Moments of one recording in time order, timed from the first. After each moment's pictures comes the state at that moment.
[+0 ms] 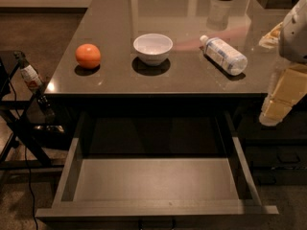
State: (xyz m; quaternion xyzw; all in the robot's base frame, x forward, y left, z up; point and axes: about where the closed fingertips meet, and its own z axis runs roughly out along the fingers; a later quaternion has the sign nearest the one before) arm 0.438 -0.216 0.977 -0.60 0.78 -0.04 0.16
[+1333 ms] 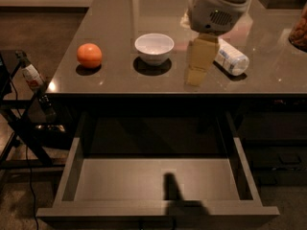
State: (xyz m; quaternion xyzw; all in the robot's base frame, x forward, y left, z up) arm 0.515 -0.082 0.982 -0.69 0.70 0.01 0.18
